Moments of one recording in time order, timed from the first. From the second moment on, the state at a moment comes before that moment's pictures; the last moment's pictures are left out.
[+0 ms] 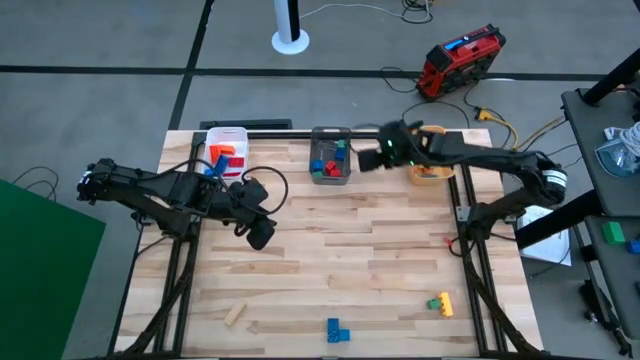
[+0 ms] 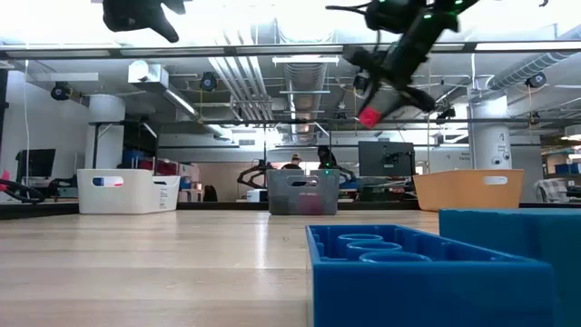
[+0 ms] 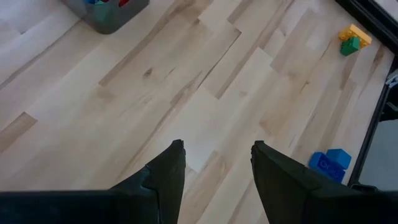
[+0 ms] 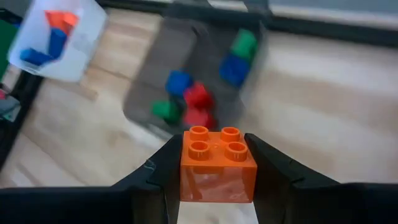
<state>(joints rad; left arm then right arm) -0.23 1.23 1.27 -1.00 -0.26 -0.86 -0.42 1.40 1.11 -0.58 0.10 0.82</state>
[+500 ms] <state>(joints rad) -0.23 1.23 1.27 -1.00 -0.25 -0.96 -0.55 1.88 1.53 -0.47 -0.08 0.54</state>
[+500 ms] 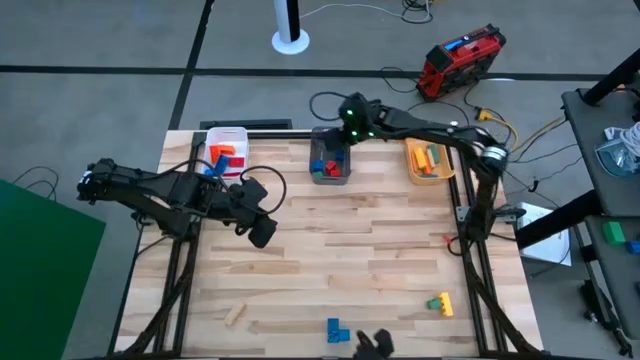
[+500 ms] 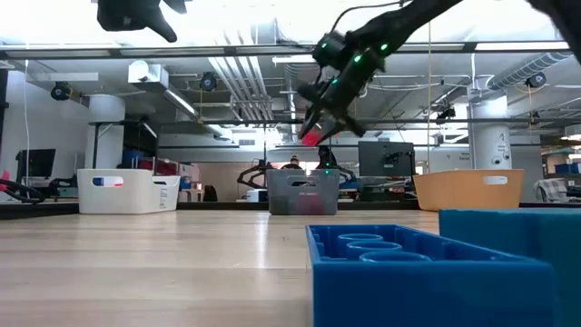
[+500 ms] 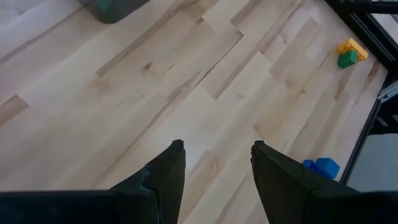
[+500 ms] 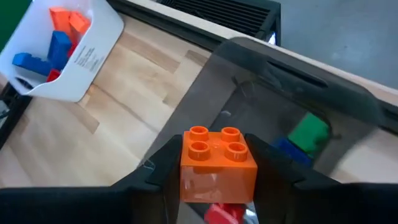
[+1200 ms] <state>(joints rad) -0.23 1.23 1.27 -1.00 -0.25 -0.95 -0.58 2.10 1.93 -0.68 -0.17 0.46</state>
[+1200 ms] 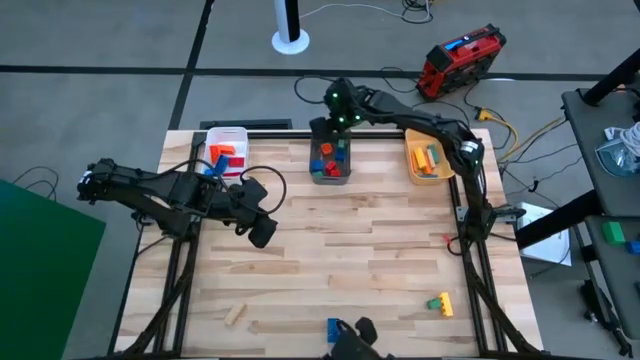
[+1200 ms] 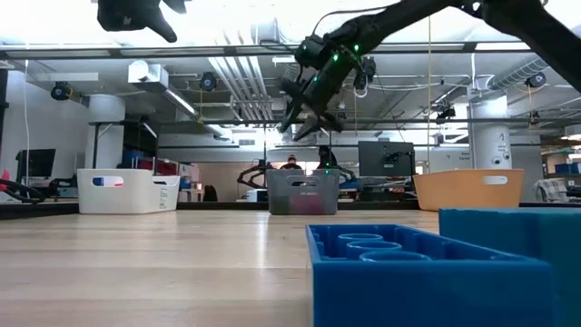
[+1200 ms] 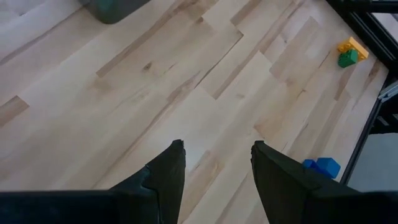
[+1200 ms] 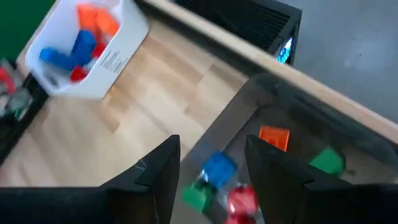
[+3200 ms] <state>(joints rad) -0.24 1.23 1.27 -0.91 -0.25 -0.58 0.51 2.12 1.68 -0.53 -0.29 0.63</state>
